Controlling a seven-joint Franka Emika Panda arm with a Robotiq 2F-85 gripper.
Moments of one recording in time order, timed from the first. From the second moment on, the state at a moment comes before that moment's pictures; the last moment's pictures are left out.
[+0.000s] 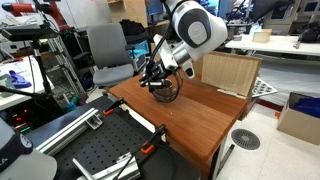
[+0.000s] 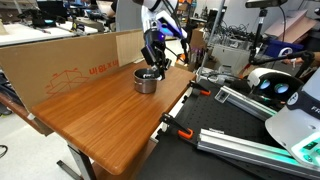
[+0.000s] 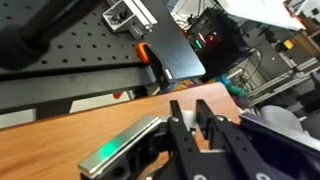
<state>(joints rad) -0.17 0.61 -0.01 -1.90 0.52 1.60 -0.27</state>
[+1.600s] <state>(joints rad) -0.16 0.31 -0.01 -2.06 0.52 1.81 -0.27</state>
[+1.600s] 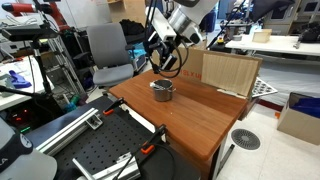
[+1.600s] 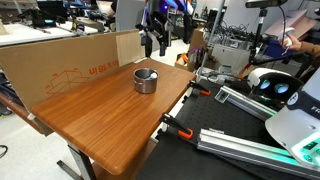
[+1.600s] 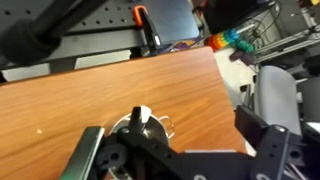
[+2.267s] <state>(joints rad) -0.15 0.28 -0.01 -2.11 0.52 1.87 -0.27</state>
